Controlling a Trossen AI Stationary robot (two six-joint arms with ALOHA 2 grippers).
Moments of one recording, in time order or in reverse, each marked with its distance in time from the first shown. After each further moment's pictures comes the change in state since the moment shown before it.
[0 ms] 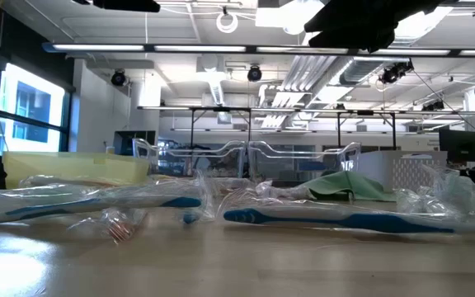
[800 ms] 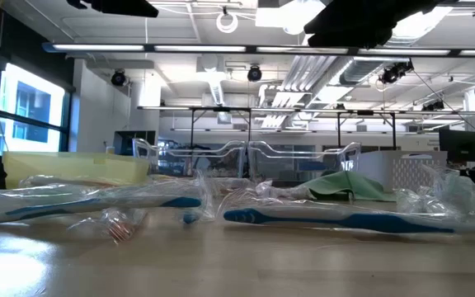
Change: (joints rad) left arm 0.000 0.000 0.000 -0.022 -0.004 0.000; right arm -0.005 0.000 0.000 0.003 -0.004 -0.087
